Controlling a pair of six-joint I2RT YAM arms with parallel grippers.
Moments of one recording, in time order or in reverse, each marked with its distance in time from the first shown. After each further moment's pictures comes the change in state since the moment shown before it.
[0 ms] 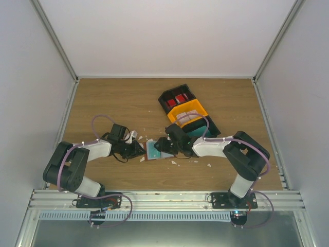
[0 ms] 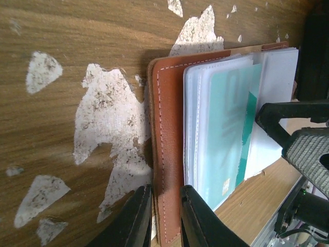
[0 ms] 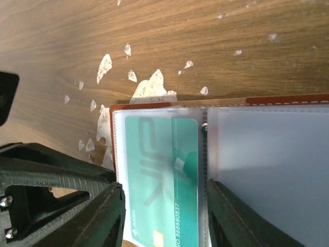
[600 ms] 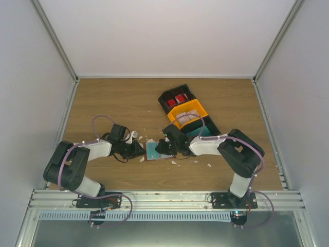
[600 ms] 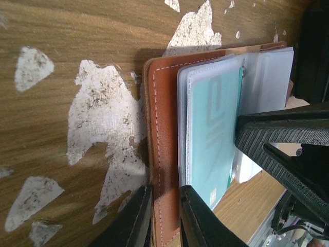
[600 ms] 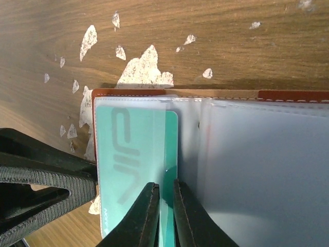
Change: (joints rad) left arm 0.000 0.011 -0.002 0.010 0.022 0.000; right arm 0.007 0.061 0.042 -0.042 -0.047 -0.064
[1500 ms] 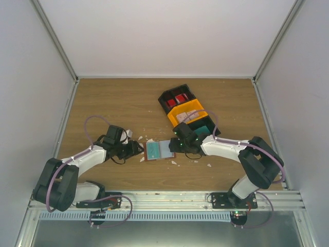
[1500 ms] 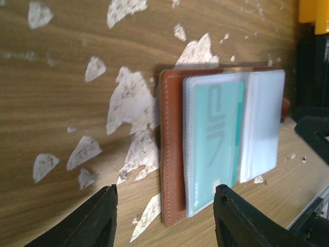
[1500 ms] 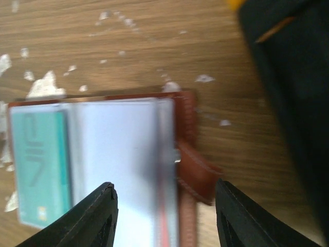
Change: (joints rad) left arm -0.007 -0.217 -0.031 -0.090 -0.154 -0.048; right arm -0.057 -0.210 -0.042 -0.305 0.221 -0.124
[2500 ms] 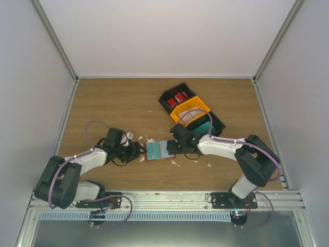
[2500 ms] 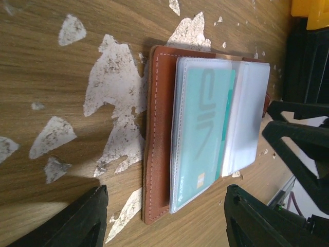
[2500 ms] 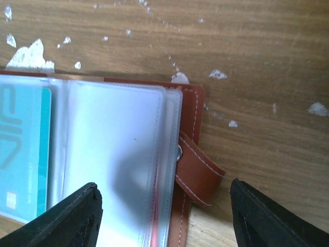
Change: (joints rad) left arm 0.000 0.017 -0.080 0.135 0.093 -0.129; right arm 0.018 0.040 0.048 -0.076 0.039 -0.153
